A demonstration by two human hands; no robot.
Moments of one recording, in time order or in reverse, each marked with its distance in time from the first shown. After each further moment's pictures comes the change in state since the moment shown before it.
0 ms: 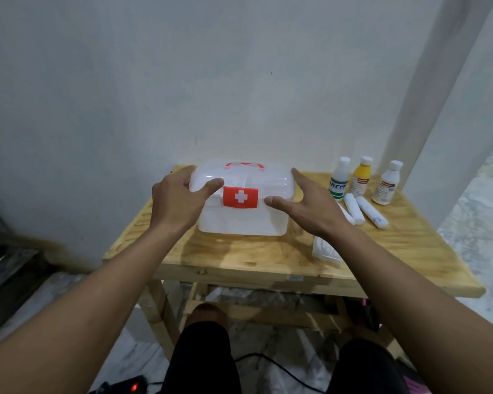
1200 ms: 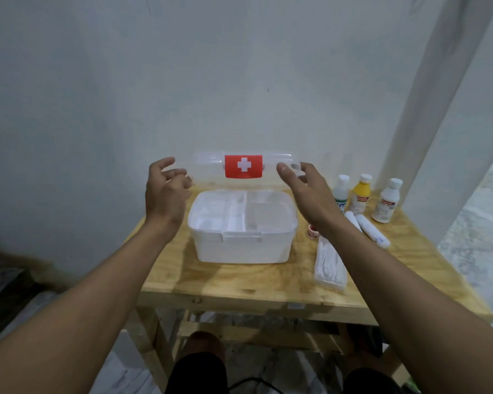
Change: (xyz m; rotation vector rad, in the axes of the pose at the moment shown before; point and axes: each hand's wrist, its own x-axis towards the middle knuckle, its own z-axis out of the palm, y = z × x) left_hand 0.051 0.001 0.006 -0.629 0.090 -0.278; right_hand 0.051 -0.015 -0.006 0.317 0.149 0.144
